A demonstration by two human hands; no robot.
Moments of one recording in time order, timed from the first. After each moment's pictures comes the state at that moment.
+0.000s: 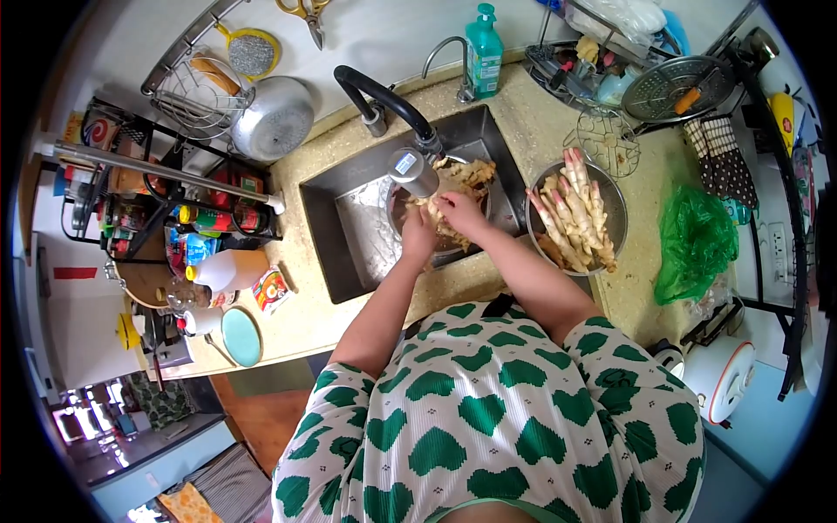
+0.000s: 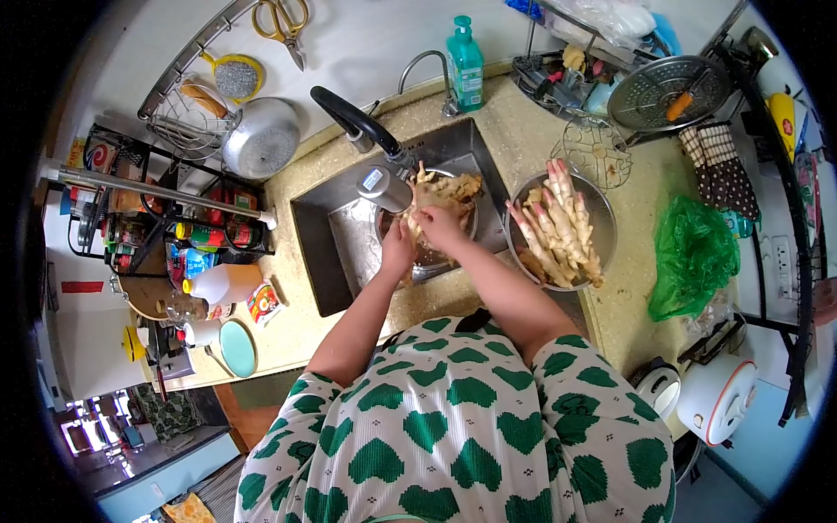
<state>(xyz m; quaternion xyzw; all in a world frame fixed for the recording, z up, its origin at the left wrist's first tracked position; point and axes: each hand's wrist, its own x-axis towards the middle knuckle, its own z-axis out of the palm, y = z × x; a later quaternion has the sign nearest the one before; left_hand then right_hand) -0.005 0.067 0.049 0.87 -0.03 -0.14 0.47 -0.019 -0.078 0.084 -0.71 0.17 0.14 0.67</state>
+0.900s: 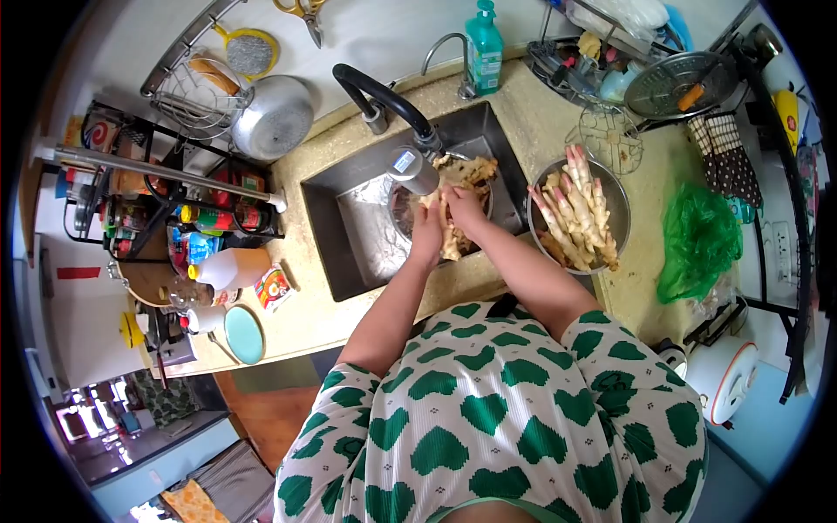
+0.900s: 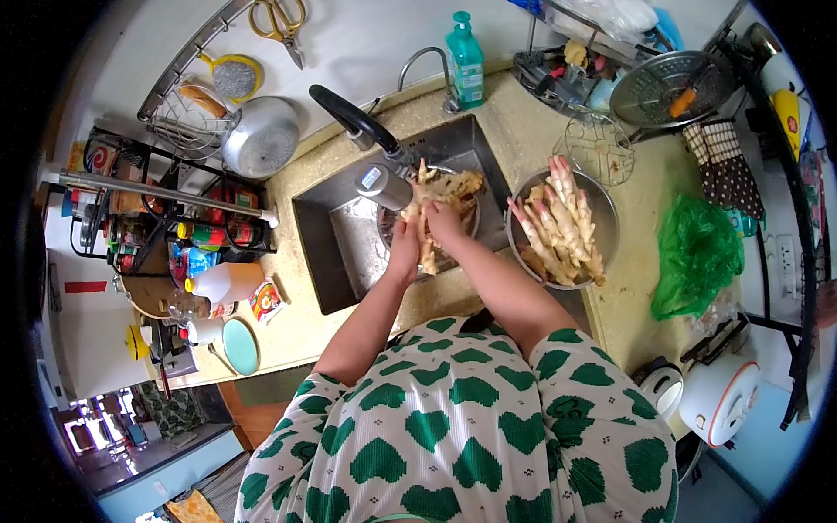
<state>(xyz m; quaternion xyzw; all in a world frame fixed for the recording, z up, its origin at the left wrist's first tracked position) -0.020 0.043 0.071 0.60 0.10 -0.25 0.75 -0.018 -0.073 0.090 -0.60 0.28 0.09 0.75</state>
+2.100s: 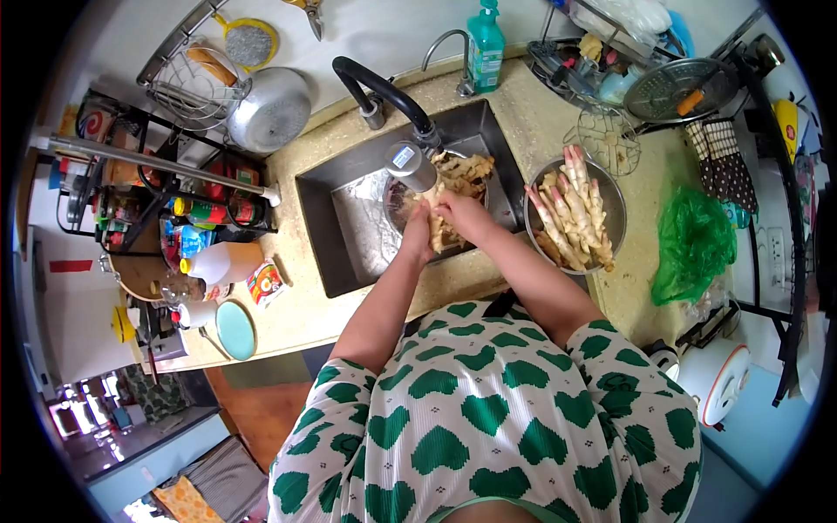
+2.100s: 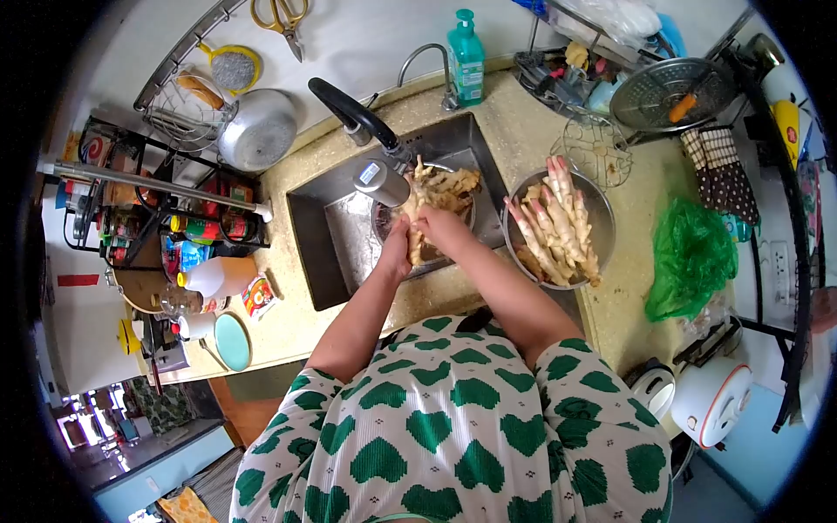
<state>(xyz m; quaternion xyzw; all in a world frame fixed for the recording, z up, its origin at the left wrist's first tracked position) -0.018 0.049 0.075 0.48 0.15 -0.32 0.80 -0.042 -0.091 0.094 -0.89 0.00 0.01 0.45</state>
